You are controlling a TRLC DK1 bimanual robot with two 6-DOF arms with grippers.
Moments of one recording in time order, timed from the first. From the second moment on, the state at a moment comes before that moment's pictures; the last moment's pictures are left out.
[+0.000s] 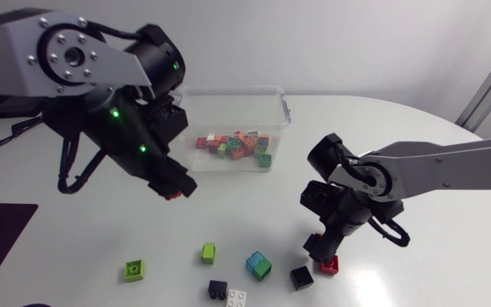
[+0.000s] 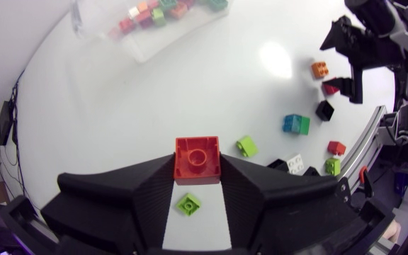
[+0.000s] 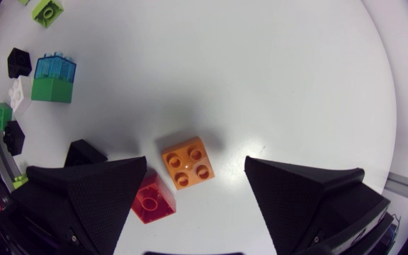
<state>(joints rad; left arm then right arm) -0.58 1.55 1.34 -1.10 -0.07 0.03 0.48 1.64 0.82 -0.59 0.06 -0.38</state>
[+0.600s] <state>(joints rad) -0.46 1.49 1.41 -0.77 -0.03 0.00 0.45 1.68 0.81 -0.57 -0.01 -0.65</state>
